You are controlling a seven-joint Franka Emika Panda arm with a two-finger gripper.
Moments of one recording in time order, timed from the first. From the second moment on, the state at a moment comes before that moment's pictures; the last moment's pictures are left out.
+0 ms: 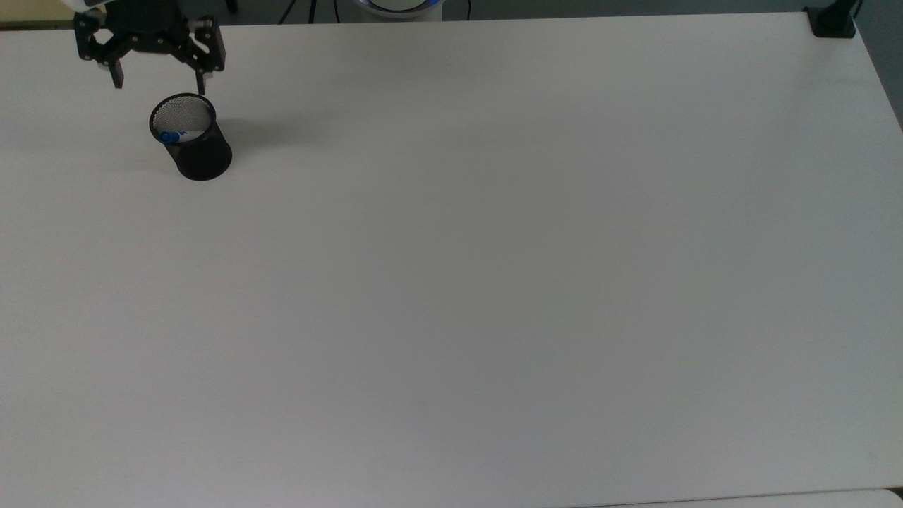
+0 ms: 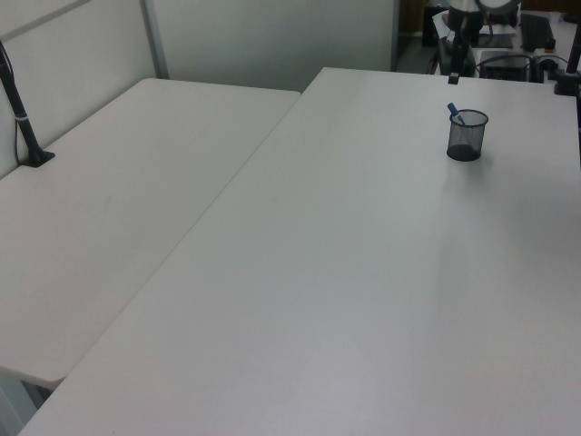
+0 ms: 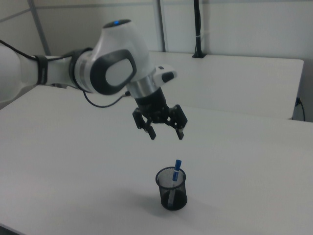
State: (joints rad) arm -0.12 0.01 -0.22 -1.92 -0.19 2.11 -0.37
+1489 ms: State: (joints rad) arm -0.16 0.12 -0.24 -2.02 -0.19 2.33 -0.37
